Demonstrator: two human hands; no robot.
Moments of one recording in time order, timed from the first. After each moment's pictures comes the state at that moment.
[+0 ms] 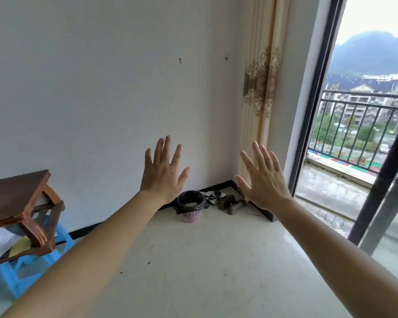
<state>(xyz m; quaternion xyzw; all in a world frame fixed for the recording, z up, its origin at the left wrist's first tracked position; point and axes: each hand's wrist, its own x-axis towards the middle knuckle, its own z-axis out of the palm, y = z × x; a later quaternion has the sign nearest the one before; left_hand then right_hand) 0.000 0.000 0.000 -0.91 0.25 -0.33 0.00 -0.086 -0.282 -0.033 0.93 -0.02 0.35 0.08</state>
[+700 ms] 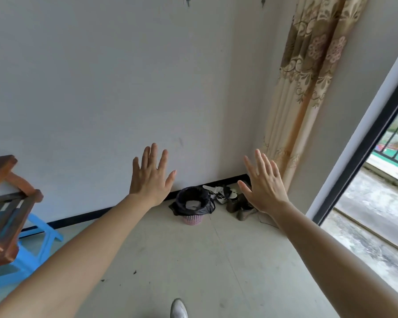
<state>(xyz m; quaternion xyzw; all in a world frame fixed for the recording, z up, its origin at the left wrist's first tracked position) 0.395 -0.135 -0.095 -0.98 0.13 -0.16 0.03 0.338 -0.454 -0.125 0.98 0.00 0.19 0.02</state>
